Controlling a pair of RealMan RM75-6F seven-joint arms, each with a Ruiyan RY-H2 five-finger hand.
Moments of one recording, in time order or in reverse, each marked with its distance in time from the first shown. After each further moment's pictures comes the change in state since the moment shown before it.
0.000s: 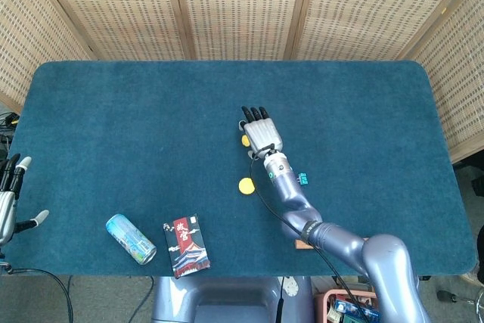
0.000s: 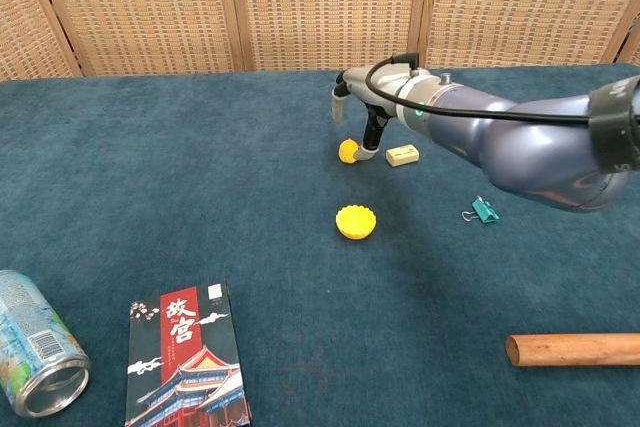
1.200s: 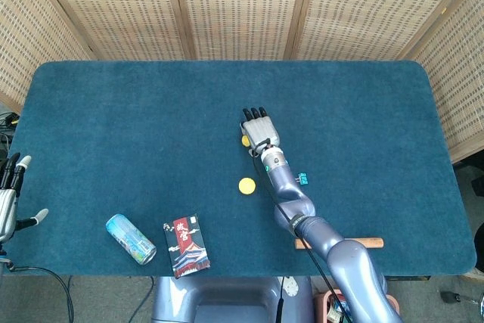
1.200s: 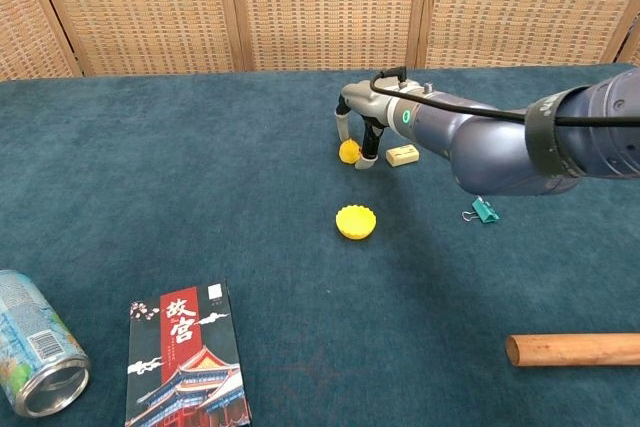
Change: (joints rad) left arm -0.013 -0.009 -0.009 0.003 -0.039 -0.028 0.029; right arm 0.121 -0.156 -0.019 0.412 -0.099 -0.187 0.212
